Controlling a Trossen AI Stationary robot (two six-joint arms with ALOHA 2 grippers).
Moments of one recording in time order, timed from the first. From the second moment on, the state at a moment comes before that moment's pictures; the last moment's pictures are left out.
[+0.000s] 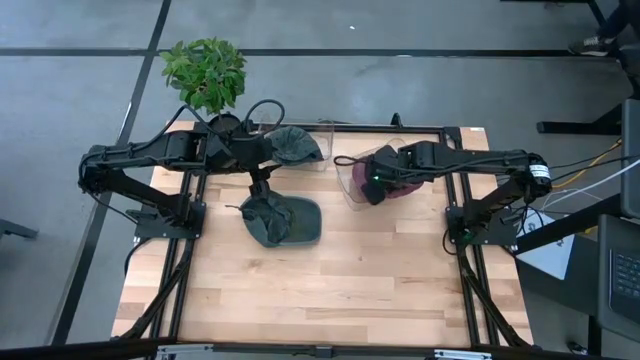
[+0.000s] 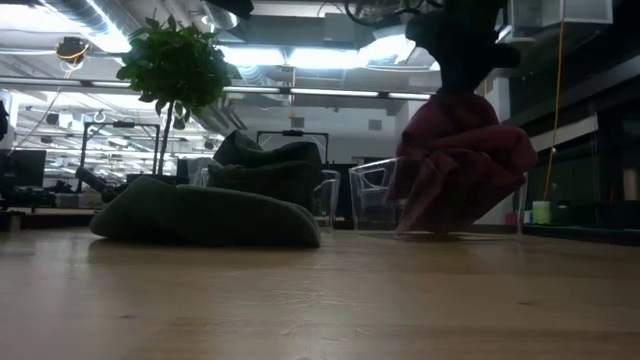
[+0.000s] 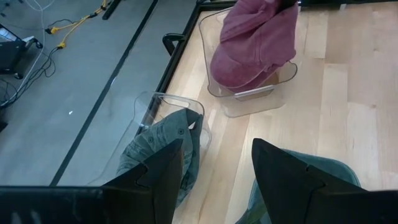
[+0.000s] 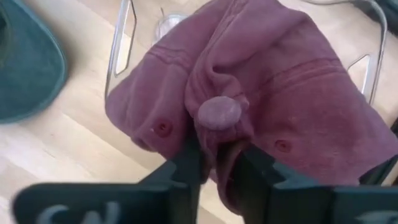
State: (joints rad) left arm 0.05 1.20 1.41 -0.91 -0.40 0.01; right arm -0.08 1.47 1.42 -1.28 0.31 0.84
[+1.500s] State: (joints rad) left arm 0.05 1.20 1.41 -0.91 -0.40 0.01; right arm -0.24 1.51 1.38 -1.25 0.14 0.65
